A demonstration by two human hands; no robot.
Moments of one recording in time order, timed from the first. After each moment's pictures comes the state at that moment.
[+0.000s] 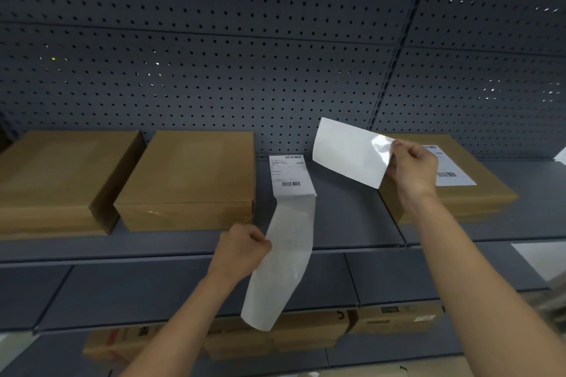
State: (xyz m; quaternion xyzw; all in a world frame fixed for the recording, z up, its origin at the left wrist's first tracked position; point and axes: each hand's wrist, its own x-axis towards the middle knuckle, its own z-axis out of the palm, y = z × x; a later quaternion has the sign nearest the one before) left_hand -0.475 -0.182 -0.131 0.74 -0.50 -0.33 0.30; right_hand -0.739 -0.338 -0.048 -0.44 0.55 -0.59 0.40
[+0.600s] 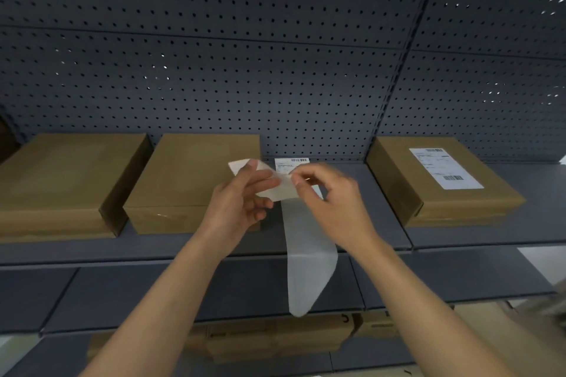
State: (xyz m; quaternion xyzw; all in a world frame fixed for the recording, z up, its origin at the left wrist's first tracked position) left_hand -0.462 -0.191 -0.042 0.50 -0.27 -0.56 0.60; right_hand -0.633 -0.230 -0.038 -0.80 0.32 -0.45 0.24
